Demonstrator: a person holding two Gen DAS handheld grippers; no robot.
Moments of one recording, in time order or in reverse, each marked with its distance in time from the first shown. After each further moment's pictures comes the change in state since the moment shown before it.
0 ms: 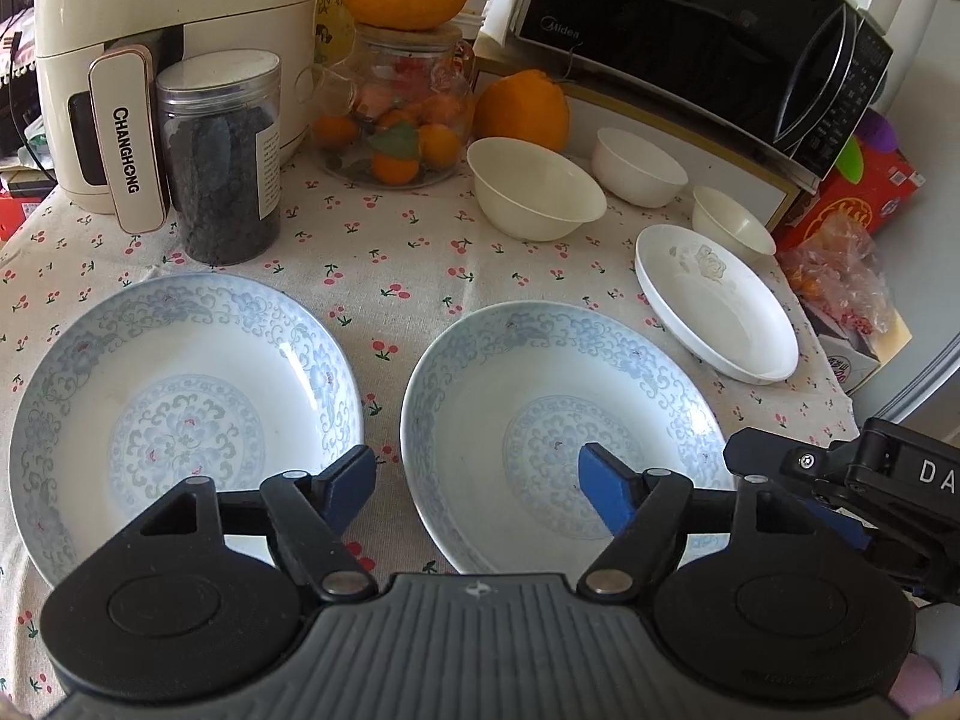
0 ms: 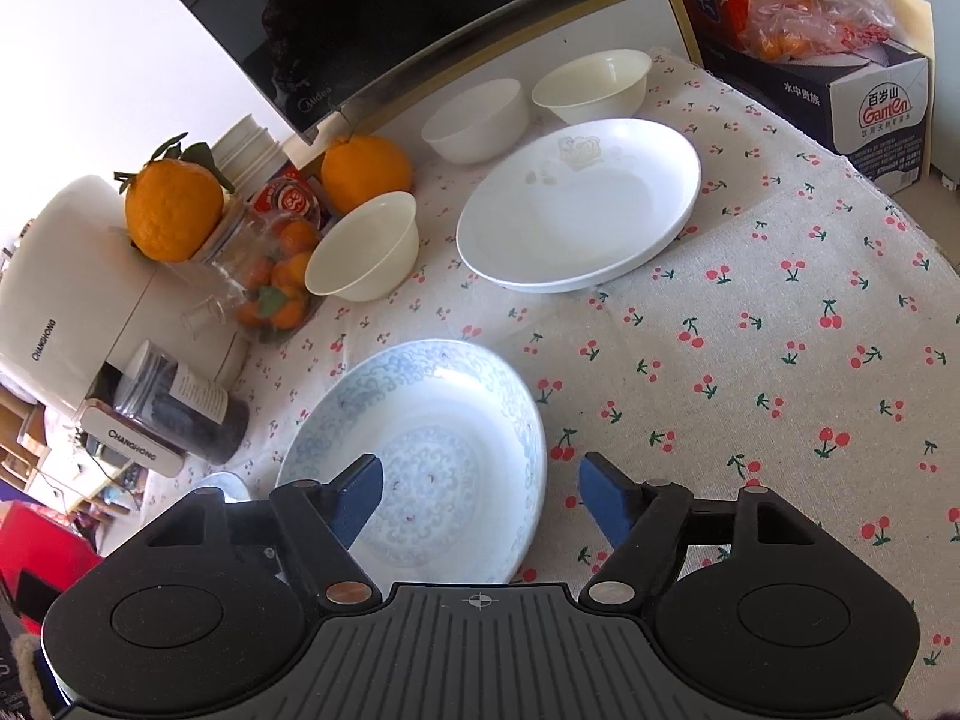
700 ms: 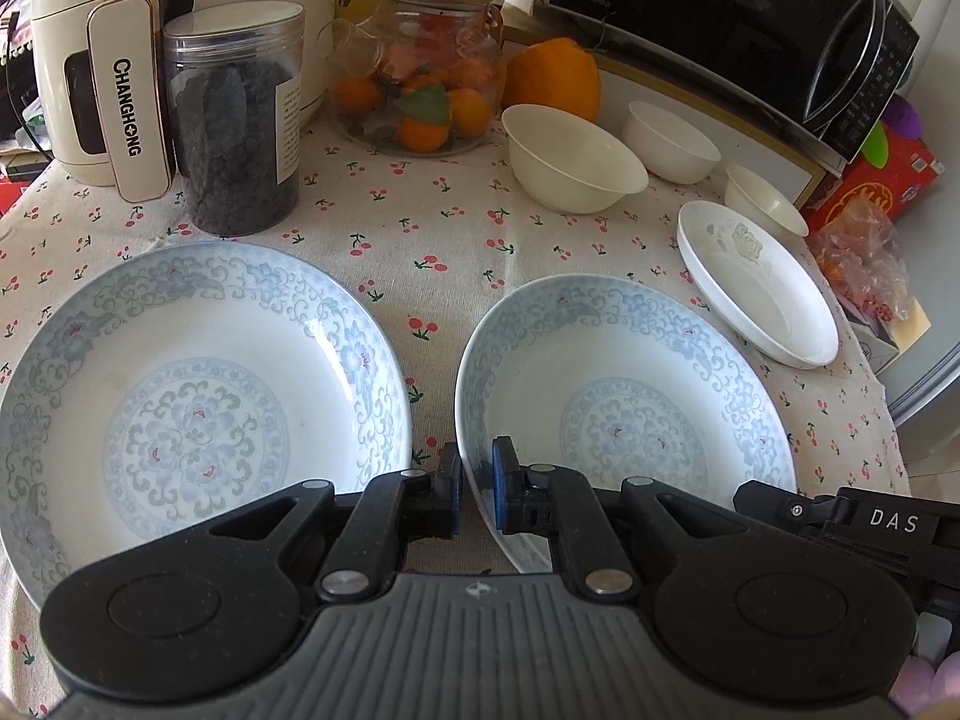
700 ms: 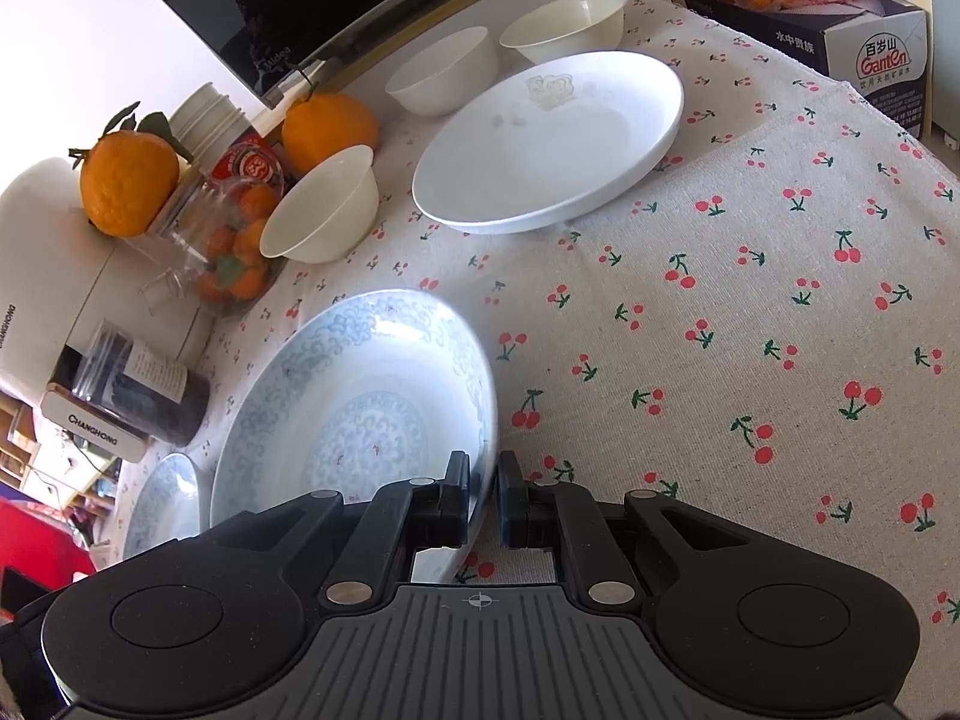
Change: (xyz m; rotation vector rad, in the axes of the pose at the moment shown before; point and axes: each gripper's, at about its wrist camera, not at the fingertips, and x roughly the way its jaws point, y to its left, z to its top) left arm 0.027 0.021 -0.002 -0.008 0.049 0.007; right arm 0.042 -0.025 -0.014 0.026 0.059 -0.018
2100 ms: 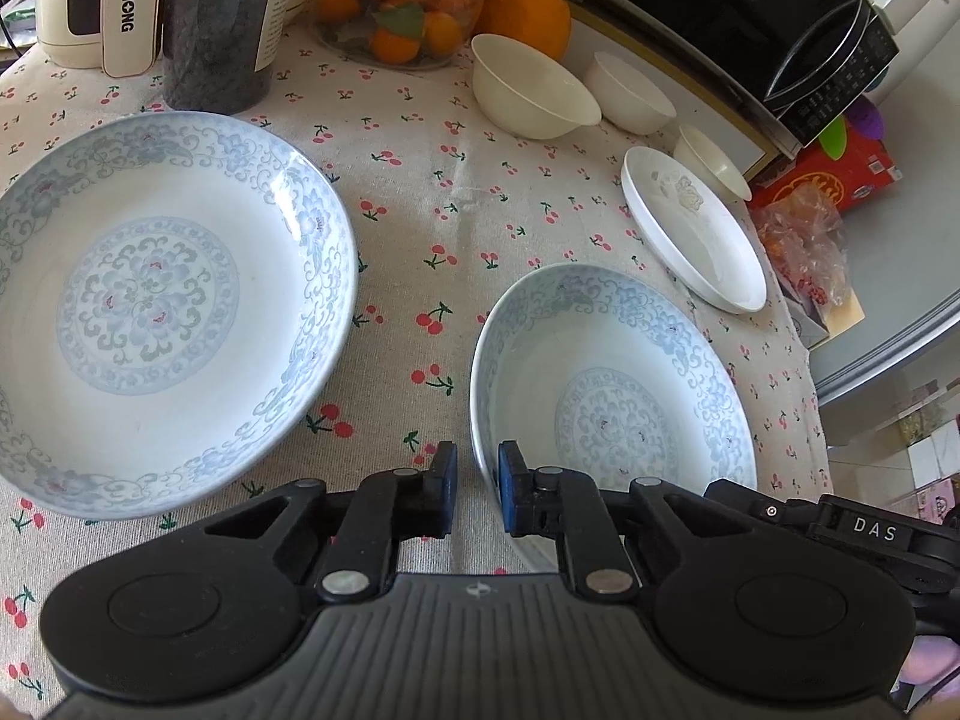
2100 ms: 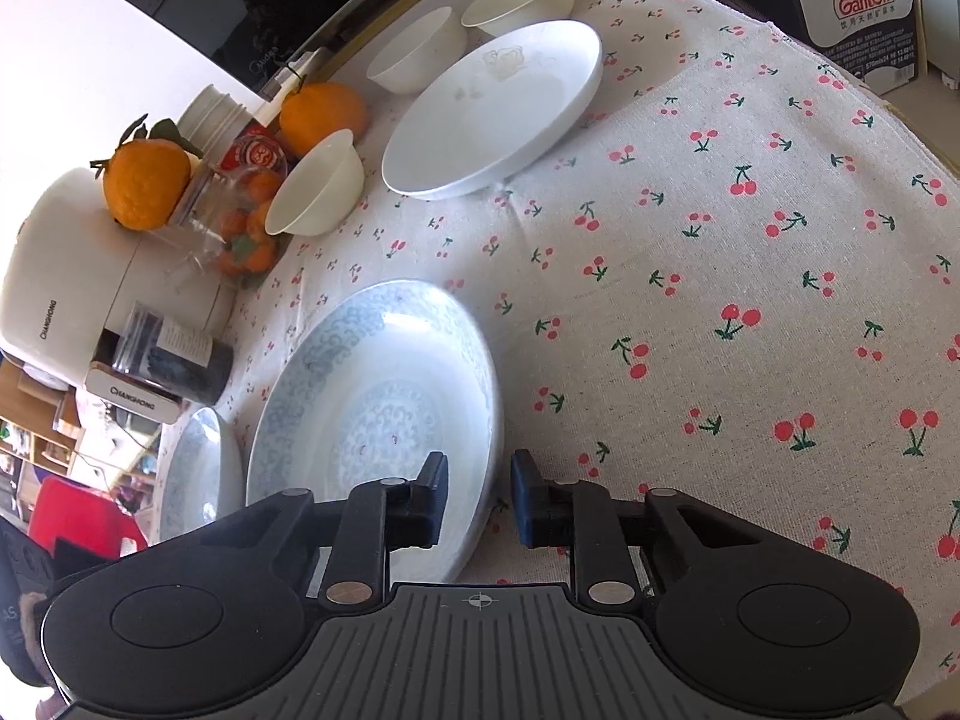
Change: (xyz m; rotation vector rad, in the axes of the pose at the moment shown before) left arm -0.014 0.004 -0.026 -0.100 0.125 -0.162; right arm -0.036 -0.047 -0.014 0.054 0.079 0.086
